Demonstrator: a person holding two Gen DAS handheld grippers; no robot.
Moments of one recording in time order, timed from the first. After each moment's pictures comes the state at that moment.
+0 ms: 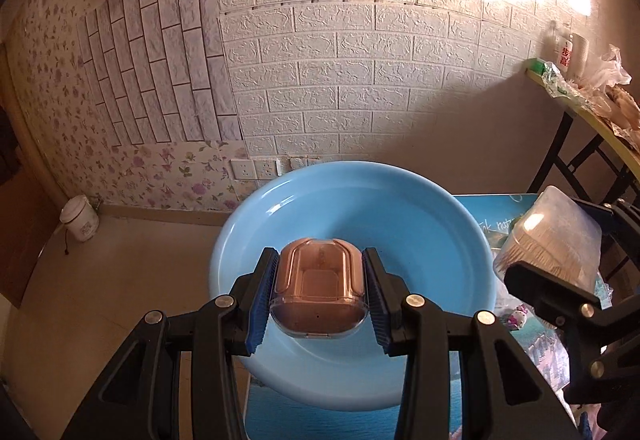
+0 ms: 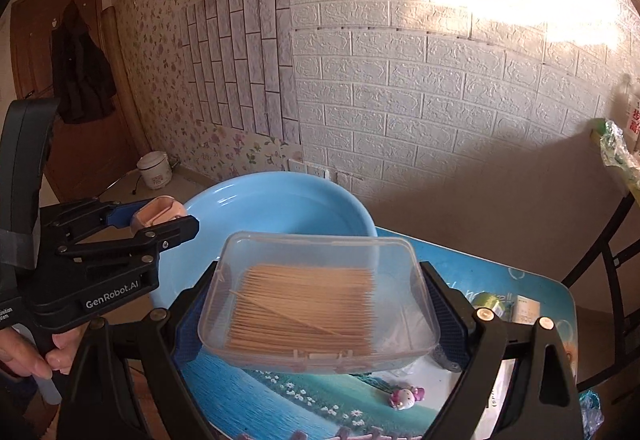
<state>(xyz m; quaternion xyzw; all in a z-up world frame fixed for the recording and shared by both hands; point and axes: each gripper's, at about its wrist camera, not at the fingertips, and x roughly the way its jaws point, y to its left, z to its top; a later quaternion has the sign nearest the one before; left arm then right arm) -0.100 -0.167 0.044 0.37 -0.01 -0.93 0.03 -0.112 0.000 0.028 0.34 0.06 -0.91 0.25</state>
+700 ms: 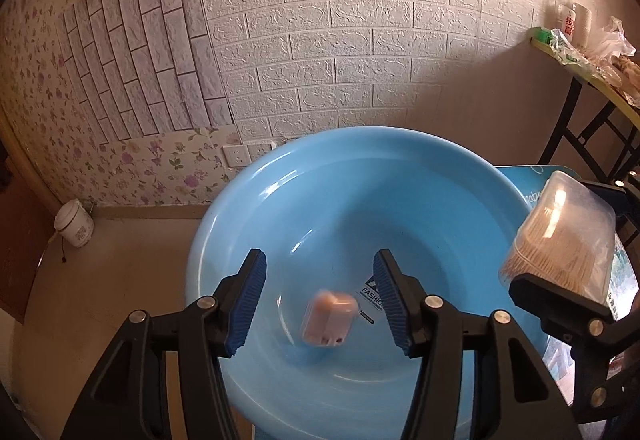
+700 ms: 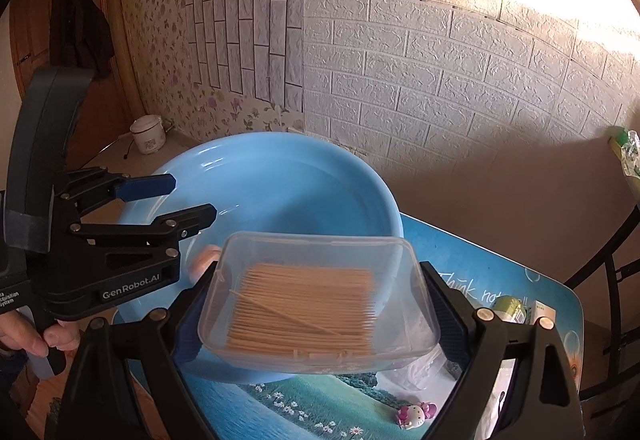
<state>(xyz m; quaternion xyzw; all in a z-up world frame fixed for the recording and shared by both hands) -0.132 -0.179 -0.002 0.40 -0.04 -0.92 0.02 -0.138 -0.029 -0.017 0.37 0.12 -0.89 0.24</state>
